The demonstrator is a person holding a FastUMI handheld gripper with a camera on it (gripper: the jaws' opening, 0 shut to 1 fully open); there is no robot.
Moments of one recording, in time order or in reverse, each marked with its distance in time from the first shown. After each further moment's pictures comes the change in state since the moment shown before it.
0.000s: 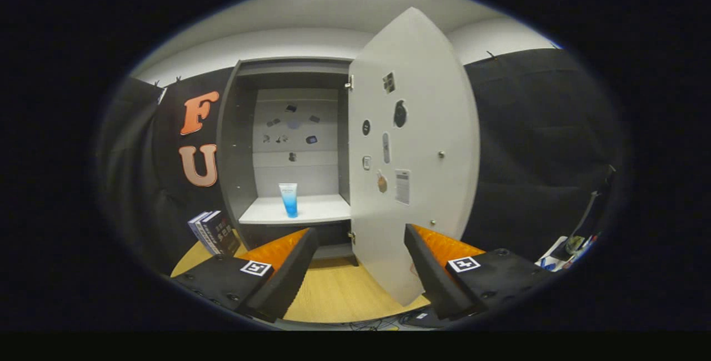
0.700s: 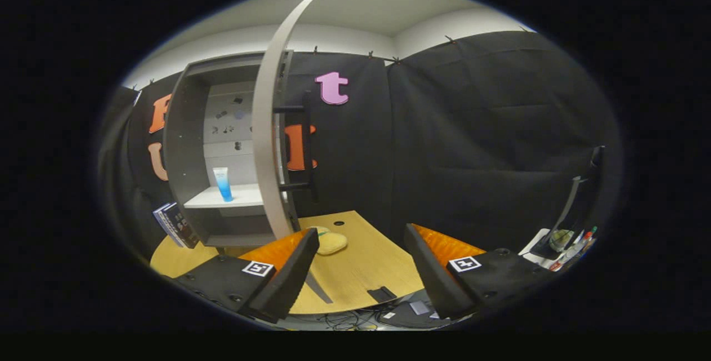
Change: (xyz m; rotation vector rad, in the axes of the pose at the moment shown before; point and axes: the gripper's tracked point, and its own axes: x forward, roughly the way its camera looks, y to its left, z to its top) arm 0.024 -0.166 -0.061 0.042 0.057 -0.108
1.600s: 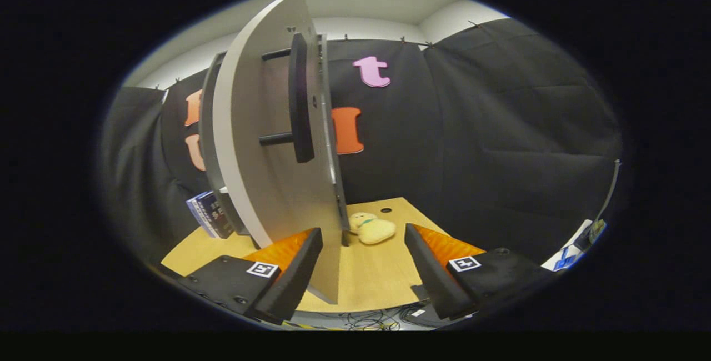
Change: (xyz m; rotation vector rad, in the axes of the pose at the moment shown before) arm 0.019 0.090 -0.058 0.007 0.070 0.280
